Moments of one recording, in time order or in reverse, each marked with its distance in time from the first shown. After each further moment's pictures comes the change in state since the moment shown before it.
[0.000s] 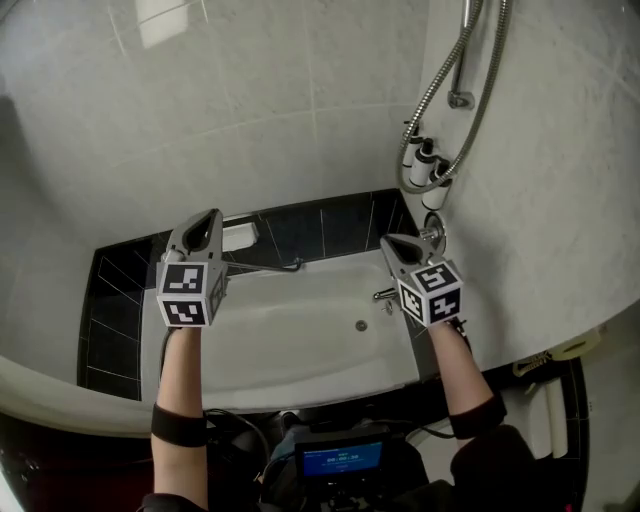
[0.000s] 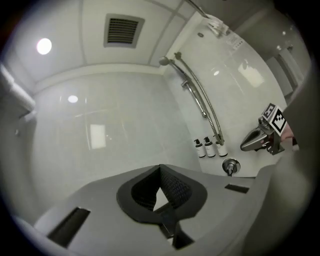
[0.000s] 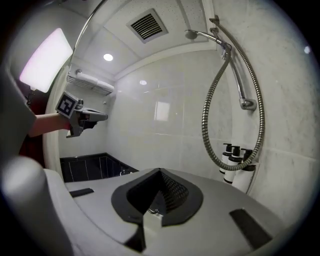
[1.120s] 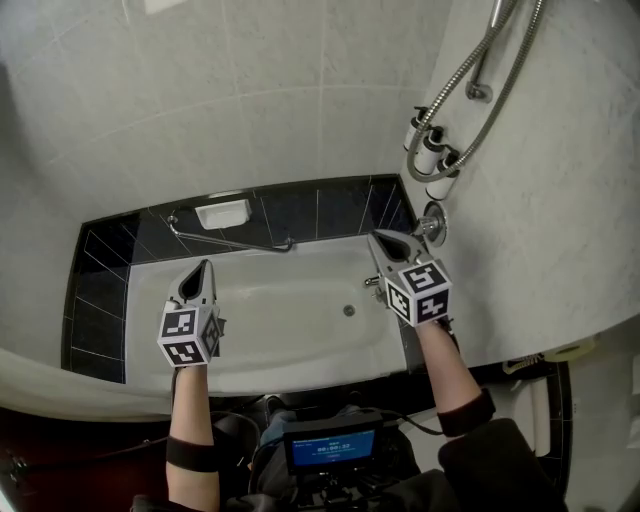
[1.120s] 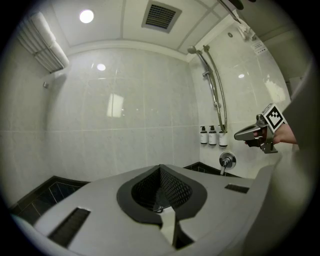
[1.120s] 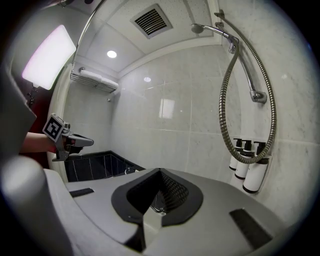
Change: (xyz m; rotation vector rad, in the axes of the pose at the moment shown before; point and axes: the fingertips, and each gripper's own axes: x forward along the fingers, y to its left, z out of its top) left arm -0.058 -0.013 -0.151 -0.309 0.156 0.065; right arm 0.024 0.034 -0.017 -0.008 0.021 0.038
